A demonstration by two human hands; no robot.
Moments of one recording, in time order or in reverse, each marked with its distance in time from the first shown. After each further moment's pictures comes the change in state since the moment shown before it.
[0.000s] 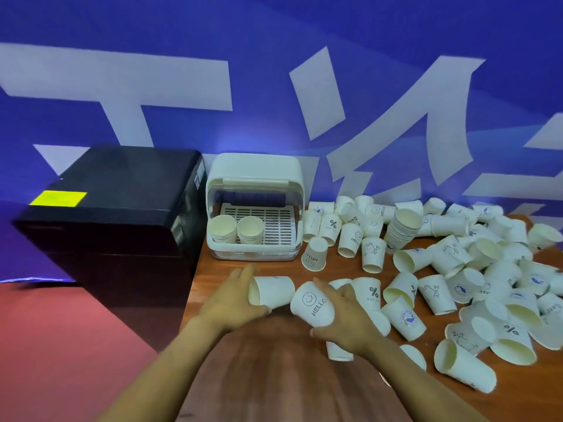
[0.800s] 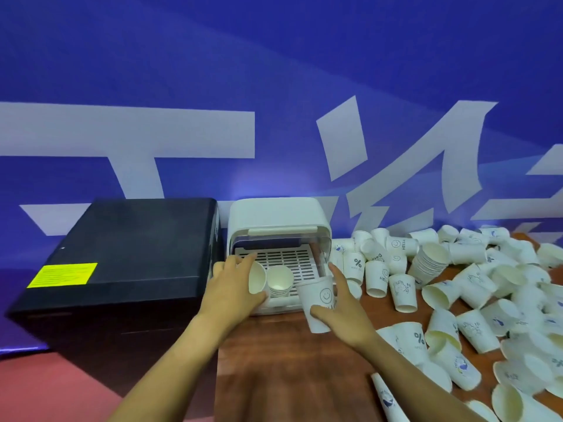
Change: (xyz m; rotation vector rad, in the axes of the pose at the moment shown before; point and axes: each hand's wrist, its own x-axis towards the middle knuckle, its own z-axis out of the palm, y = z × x) left_hand 0.086 -0.054 -0.123 0.180 0.220 0.076; right_hand 0.103 -0.118 0.007 0.416 0.288 0.028
